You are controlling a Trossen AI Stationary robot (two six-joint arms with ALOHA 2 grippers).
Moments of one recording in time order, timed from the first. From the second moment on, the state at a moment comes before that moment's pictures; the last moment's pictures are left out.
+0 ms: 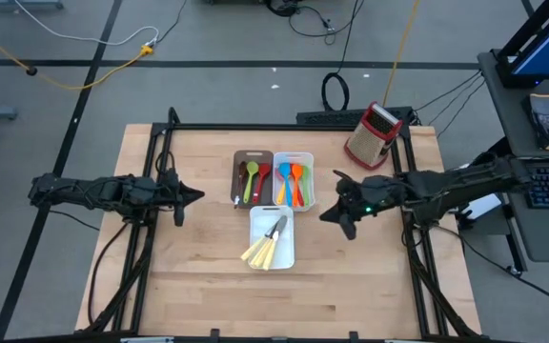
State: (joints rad) left arm -0.10 0.29 0.31 -0.44 -0.31 -0.38; right arm 0.17 1.06 0.89 -0.34 -0.02 0.75
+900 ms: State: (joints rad) left arm -0.10 0.29 0.31 -0.41 -0.31 -0.36; right arm 0.17 0.78 0.89 -0.56 0.03 0.39
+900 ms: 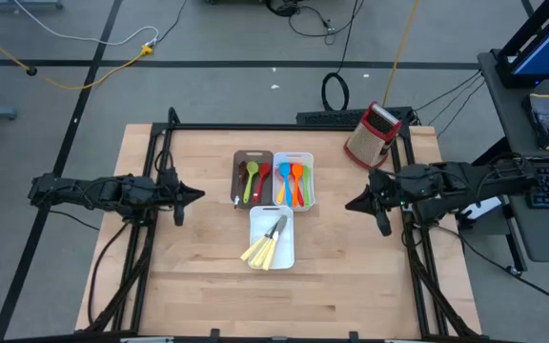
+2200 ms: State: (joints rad) left arm -0.10 0.26 0.31 -0.26 -0.10 -0.09; right arm 0.18 0.52 0.57 -0.32 0.05 0.27
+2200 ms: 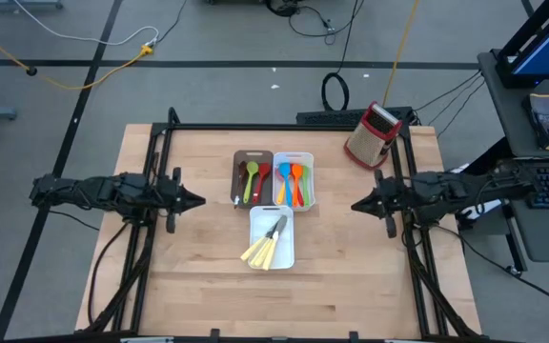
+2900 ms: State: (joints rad) left arm -0.10 0.00 0.28 -0.36 -0.14 -0.07; right arm 0.18 0.21 0.41 -0.32 0.06 0.27
